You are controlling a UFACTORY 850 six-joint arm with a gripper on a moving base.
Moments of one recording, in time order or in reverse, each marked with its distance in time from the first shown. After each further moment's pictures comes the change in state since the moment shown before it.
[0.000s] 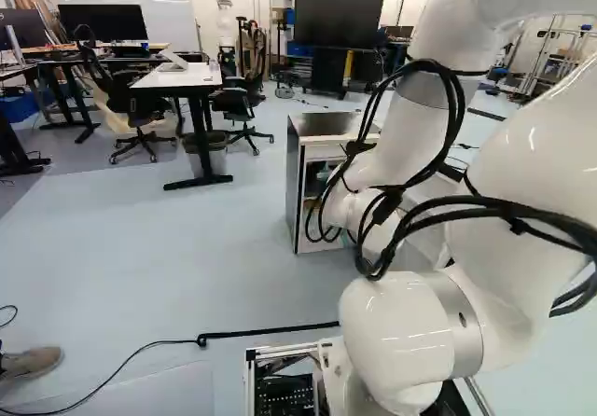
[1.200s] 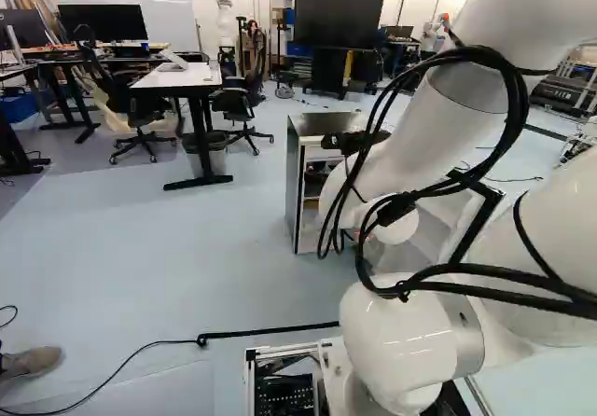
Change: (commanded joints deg) arm 2.5 11.3 1.0 -15.9 -12.9 0.0
